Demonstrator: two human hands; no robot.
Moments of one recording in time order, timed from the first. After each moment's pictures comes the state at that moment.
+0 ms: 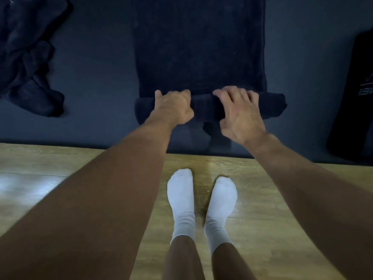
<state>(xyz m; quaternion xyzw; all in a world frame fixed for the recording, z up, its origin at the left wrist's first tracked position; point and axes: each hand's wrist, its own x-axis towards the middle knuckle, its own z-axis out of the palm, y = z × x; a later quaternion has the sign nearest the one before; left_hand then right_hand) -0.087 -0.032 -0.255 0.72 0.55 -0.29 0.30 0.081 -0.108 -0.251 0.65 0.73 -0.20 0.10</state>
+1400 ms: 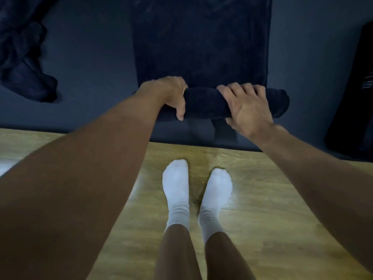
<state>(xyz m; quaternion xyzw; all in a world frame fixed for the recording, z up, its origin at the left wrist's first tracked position) -0.091 -0.010 -0.246 0.65 0.50 -0.38 0.43 0.107 -0.116 -0.251 0.60 0.76 -0.17 0.16</state>
